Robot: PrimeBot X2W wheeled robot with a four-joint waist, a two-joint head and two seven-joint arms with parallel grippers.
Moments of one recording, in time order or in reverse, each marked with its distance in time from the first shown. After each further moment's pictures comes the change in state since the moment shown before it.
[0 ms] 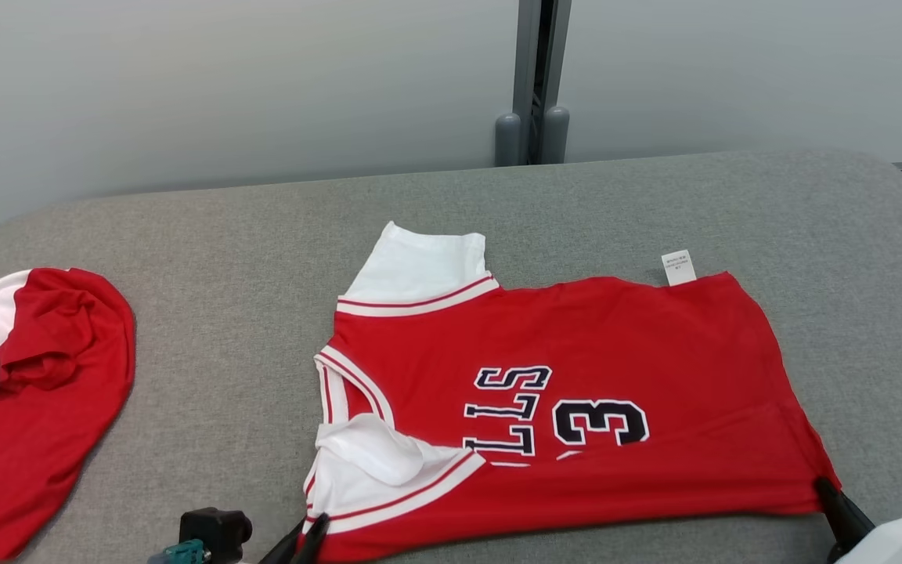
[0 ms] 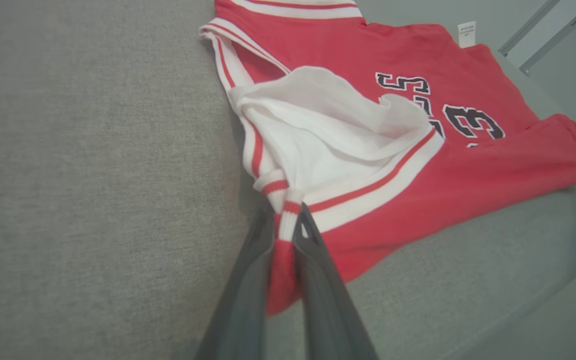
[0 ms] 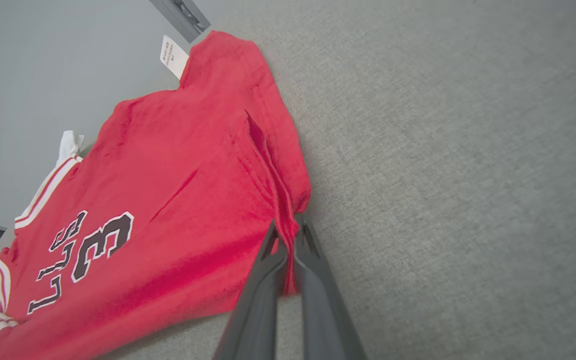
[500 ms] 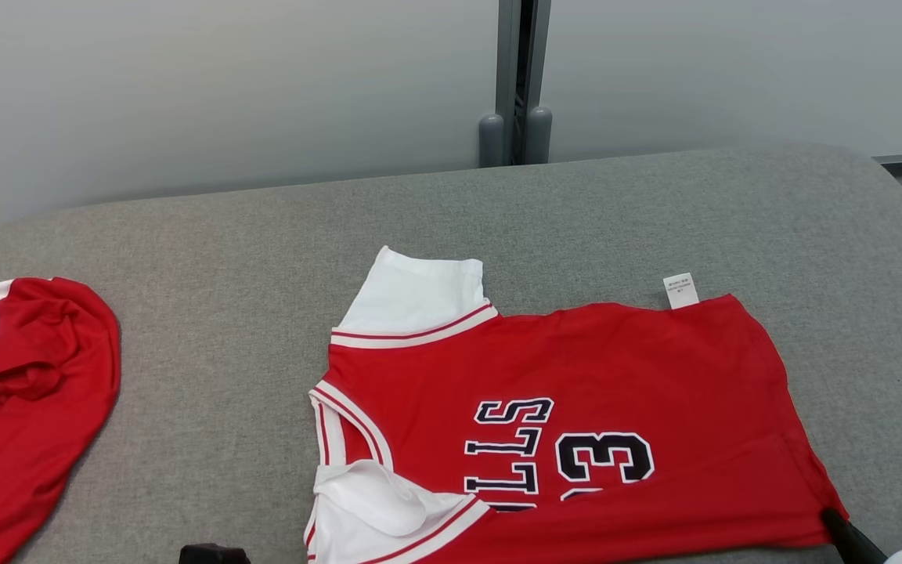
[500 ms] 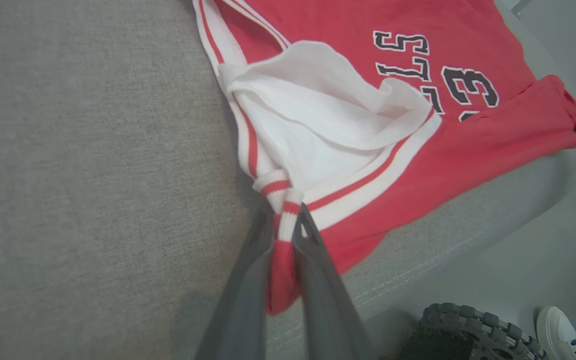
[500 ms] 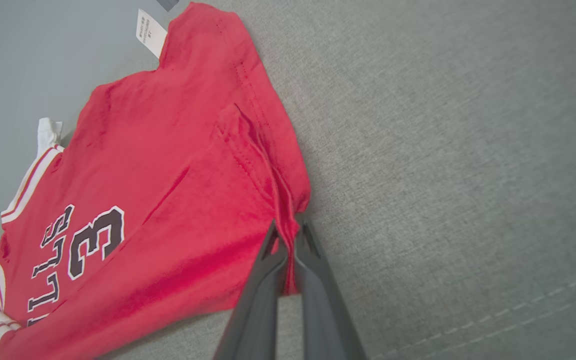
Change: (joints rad) left arm 0.134 0.117 -0.027 -0.238 -0.034 0.059 0.158; right arm 0.121 -0.035 -0.058 -0.115 0.002 0.000 0.115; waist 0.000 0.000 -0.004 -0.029
